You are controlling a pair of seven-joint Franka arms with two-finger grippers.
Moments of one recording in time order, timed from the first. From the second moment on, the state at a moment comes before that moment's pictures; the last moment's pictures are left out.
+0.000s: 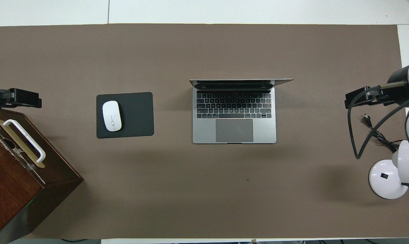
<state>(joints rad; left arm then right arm) -0.05 -0.07 -0.01 -1.68 0.01 1.68 -0.02 0.05 0.01 -0.01 -1.62 0.01 1.60 -0.01</state>
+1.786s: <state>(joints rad) -0.06 -0.07 -0.01 -1.71 0.01 1.81 -0.02 0.03 0.01 0.00 -1.62 0.03 1.60 -0.08</state>
